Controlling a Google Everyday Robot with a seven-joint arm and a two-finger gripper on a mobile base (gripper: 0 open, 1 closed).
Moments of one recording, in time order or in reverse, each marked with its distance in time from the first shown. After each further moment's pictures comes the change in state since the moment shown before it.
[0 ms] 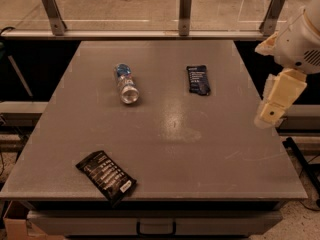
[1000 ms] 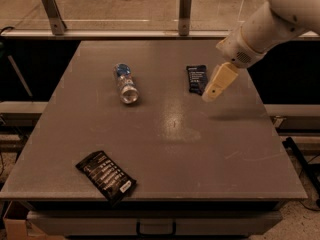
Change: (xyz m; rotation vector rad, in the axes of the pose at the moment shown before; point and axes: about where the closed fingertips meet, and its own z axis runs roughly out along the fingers) arm -0.054 -0.109 0.122 0.052 -0.194 0.062
